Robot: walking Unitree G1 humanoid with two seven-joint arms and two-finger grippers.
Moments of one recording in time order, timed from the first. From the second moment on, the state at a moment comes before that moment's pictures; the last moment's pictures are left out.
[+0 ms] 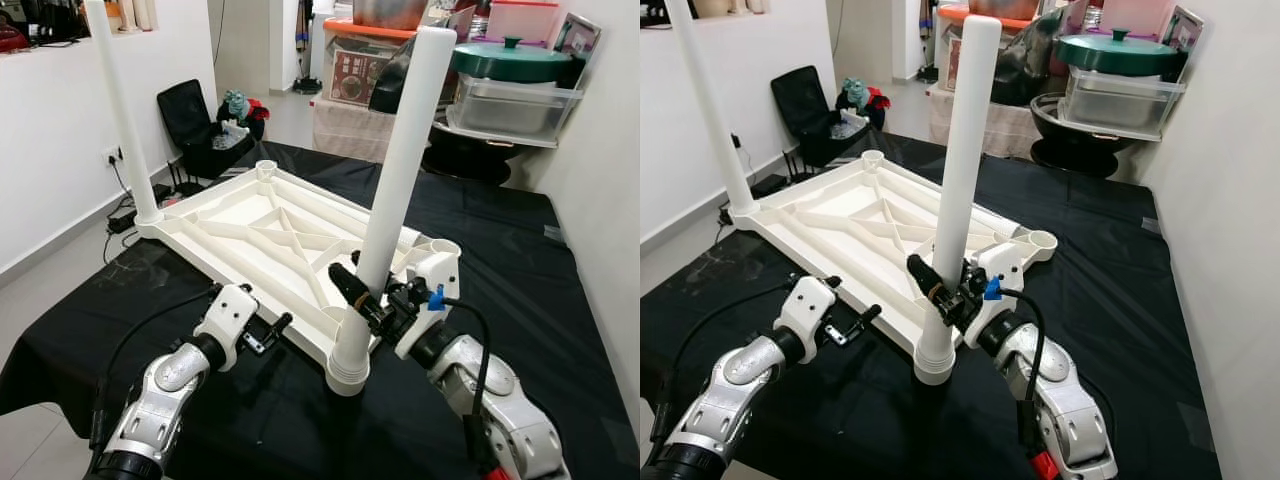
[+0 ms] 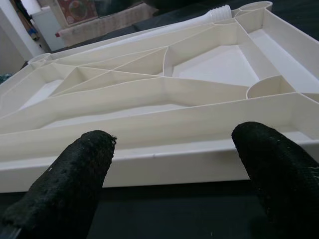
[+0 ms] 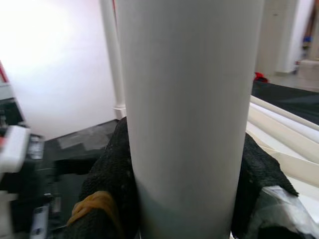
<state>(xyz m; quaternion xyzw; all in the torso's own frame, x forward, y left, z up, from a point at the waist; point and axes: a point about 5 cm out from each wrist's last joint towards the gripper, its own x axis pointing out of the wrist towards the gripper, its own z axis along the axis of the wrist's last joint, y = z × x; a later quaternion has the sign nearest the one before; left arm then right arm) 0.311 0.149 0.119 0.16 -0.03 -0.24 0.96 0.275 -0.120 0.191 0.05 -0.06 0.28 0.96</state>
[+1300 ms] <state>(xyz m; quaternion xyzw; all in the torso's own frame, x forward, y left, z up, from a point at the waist) 0.311 0.148 0.119 0.16 -0.03 -0.24 0.96 0.302 -0.199 0.164 0.06 0.04 -0.09 0.99</state>
